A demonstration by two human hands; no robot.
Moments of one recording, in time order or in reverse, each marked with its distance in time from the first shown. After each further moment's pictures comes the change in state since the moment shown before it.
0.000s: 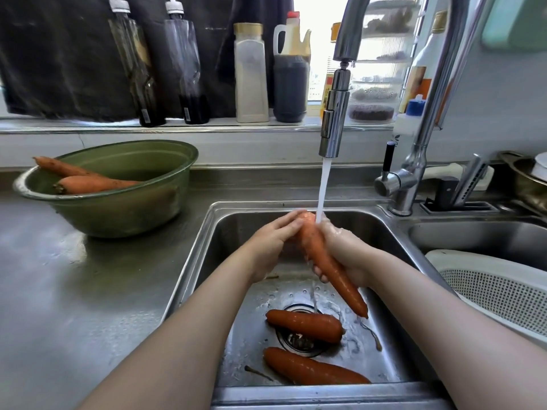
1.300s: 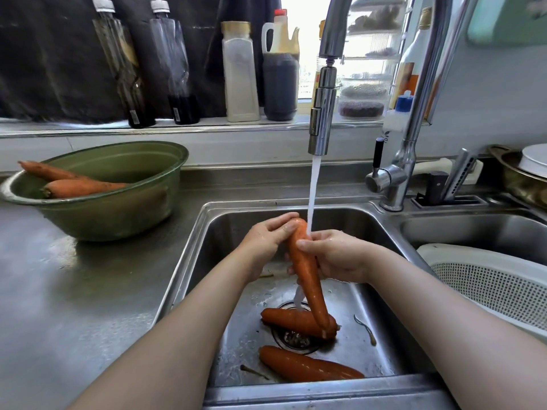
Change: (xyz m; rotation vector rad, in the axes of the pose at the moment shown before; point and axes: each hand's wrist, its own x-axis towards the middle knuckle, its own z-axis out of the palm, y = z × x) left_hand -0.006 0.004 0.005 0.106 0.072 0.039; right_hand -0.001 0.004 -0.011 0.045 -0.208 0.018
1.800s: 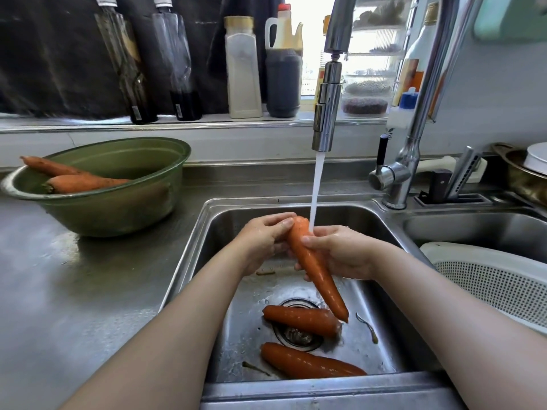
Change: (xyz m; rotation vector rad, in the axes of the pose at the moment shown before) left_hand 0.007 -0.002 -0.011 -0.177 -0.022 -0.094; right_hand -0.006 -0.002 0.000 0.021 -0.004 -0.032
